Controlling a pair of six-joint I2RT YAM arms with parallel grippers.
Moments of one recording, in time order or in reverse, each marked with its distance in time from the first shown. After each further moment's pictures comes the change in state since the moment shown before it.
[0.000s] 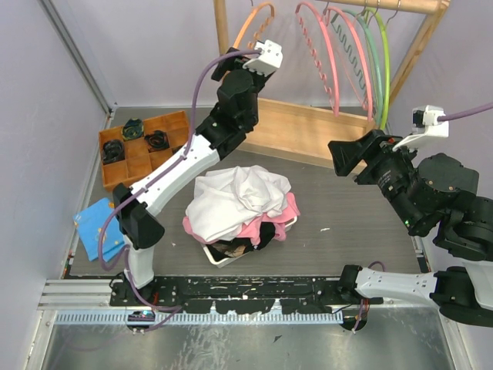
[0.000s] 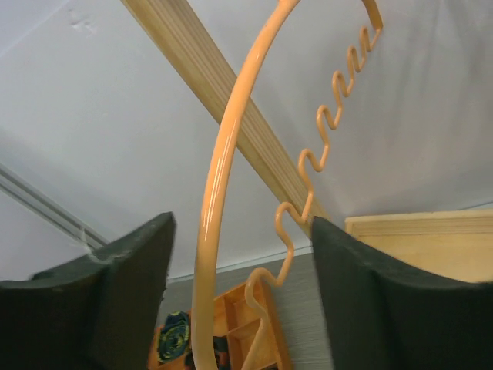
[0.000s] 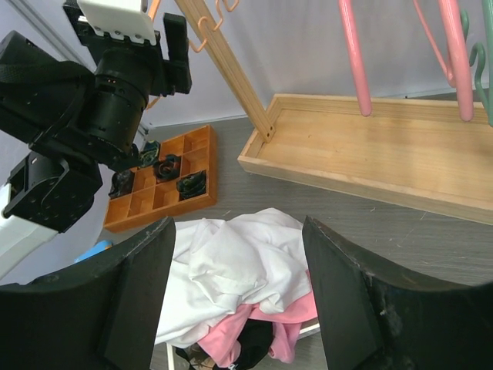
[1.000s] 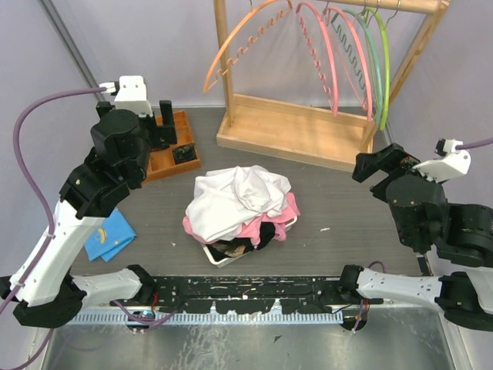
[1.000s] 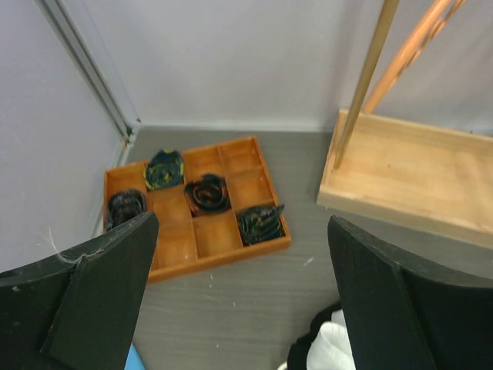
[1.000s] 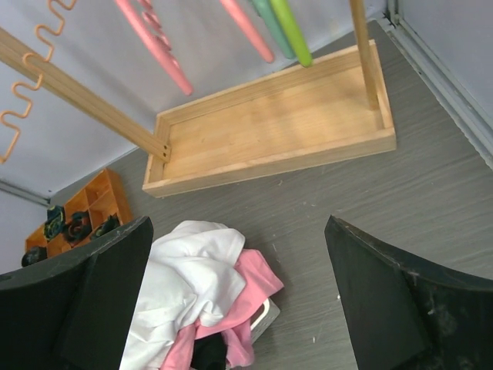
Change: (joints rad) left arm 0.076 -0.794 -0.432 -0.700 0.022 -0.677; right arm 0.000 -0.061 -0.103 -0.354 0.352 0.452
